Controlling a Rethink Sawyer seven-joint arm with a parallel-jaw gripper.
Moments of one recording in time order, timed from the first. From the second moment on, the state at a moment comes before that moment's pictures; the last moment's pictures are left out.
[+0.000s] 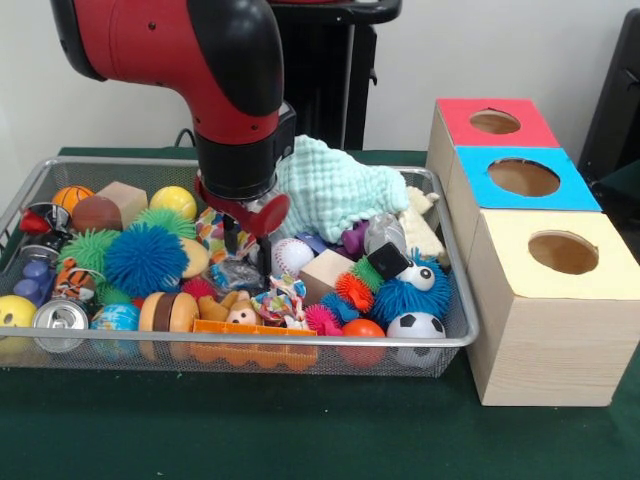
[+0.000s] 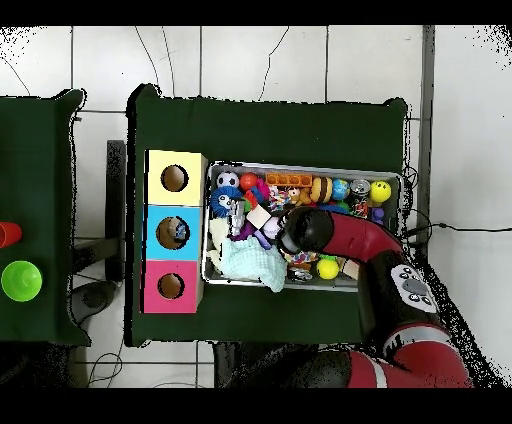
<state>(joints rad) -0.46 -0.43 0.07 1.57 -0.22 0.54 2.26</state>
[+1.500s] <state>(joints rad) -0.46 -0.36 0.07 1.50 -0.22 0.54 2.26</state>
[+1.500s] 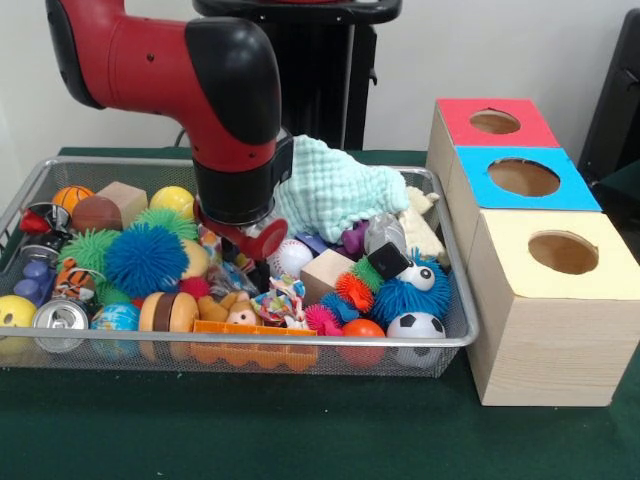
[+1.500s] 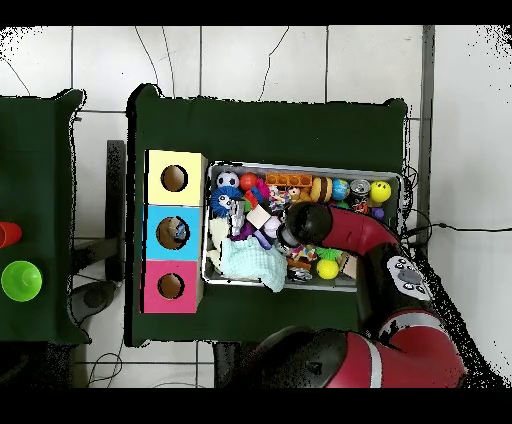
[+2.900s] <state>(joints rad) -0.45 -0.33 0.07 1.48 -0.22 0.54 2.26</state>
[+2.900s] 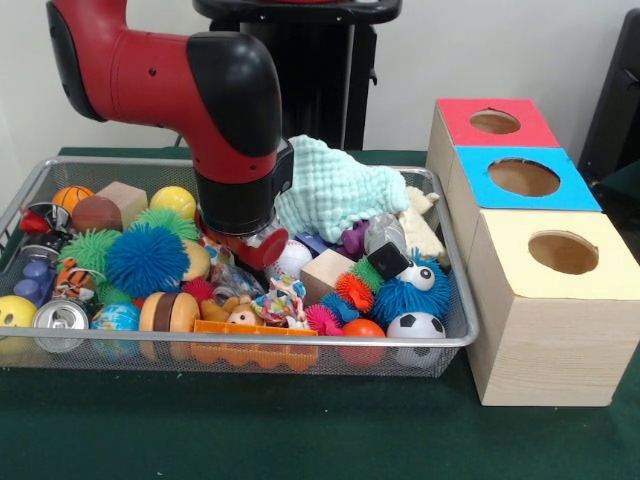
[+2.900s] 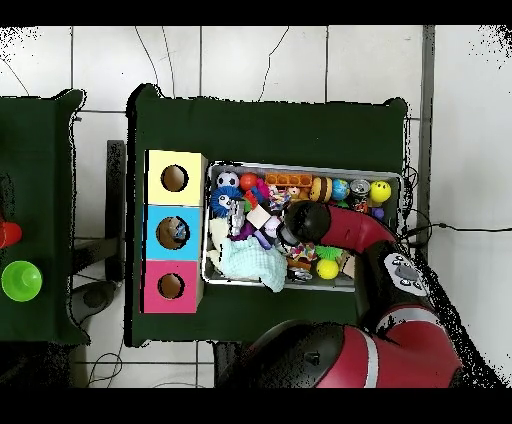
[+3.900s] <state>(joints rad) -0.47 -0.41 0.07 1.52 -0.22 0.54 2.26</state>
